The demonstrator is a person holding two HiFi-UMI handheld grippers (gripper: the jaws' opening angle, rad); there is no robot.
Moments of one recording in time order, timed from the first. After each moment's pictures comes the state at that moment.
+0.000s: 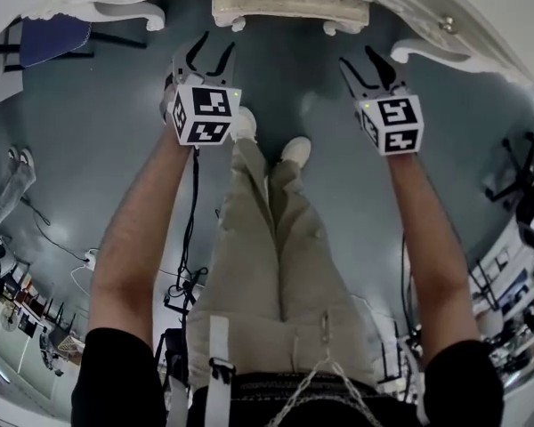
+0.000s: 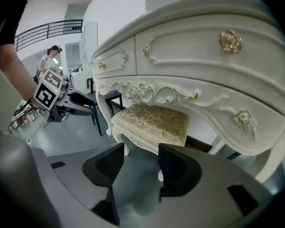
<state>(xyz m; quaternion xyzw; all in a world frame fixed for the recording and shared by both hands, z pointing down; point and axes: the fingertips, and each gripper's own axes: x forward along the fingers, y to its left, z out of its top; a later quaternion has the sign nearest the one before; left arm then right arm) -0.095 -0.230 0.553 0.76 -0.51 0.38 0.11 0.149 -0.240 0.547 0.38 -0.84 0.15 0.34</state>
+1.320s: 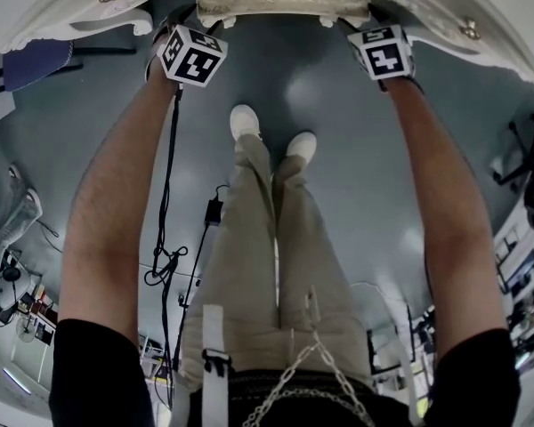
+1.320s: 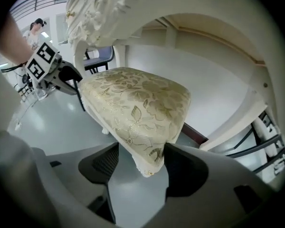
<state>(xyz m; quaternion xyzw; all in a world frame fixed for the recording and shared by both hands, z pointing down) -0.128 -0.306 0.675 0.75 -0.40 0.51 0.14 0.162 -0.332 0.665 0.38 -0.77 0.16 0.49</state>
